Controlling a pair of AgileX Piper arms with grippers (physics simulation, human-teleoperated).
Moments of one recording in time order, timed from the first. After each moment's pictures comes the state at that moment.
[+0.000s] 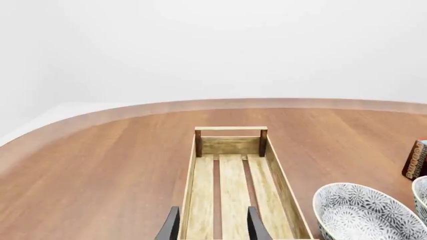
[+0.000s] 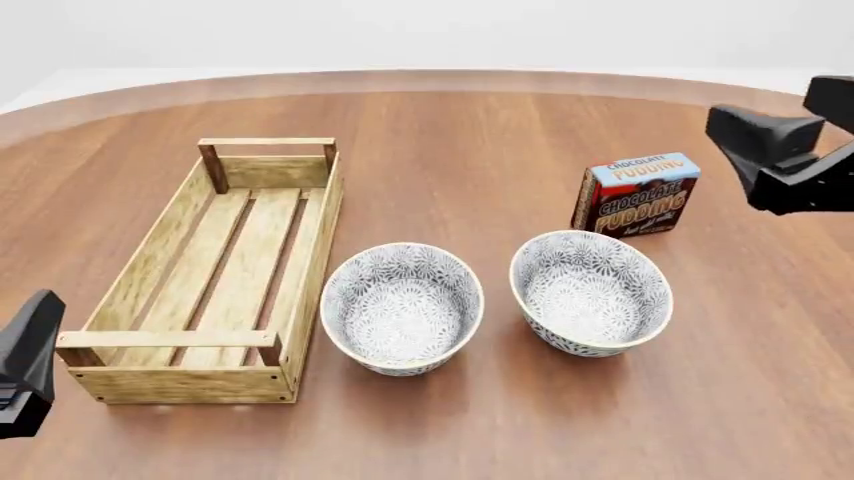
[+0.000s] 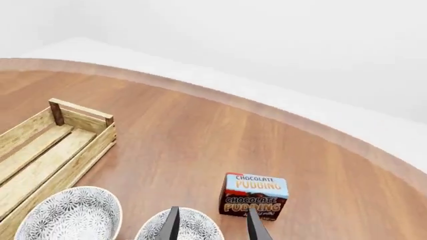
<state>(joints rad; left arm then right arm) 0.00 0.00 0.00 0.00 0.00 0.25 0.69 -0.59 0.09 -0.15</state>
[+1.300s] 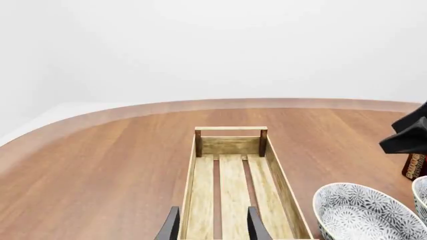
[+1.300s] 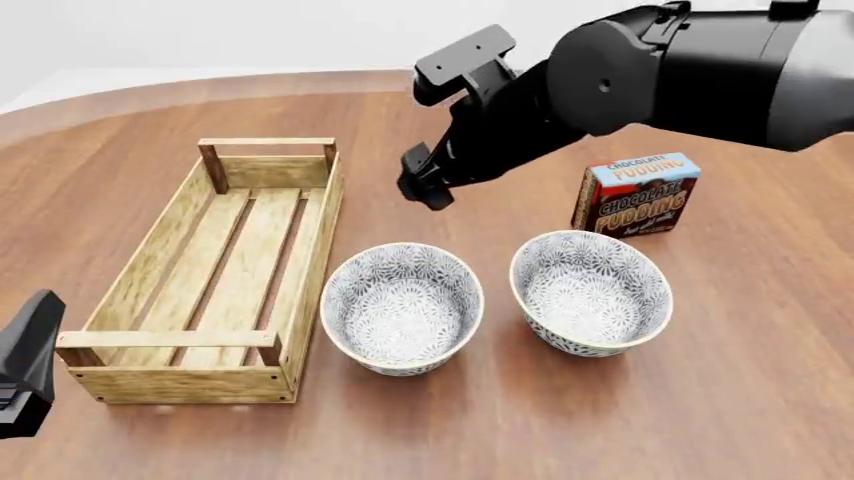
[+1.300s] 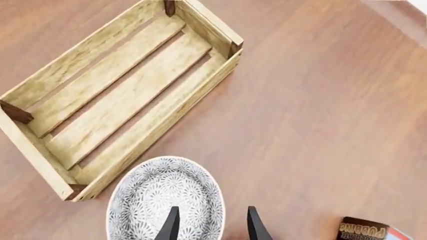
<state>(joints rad) 0.00 0.00 0.00 0.00 0.00 0.68 1.63 -1.32 0.53 -0.13</state>
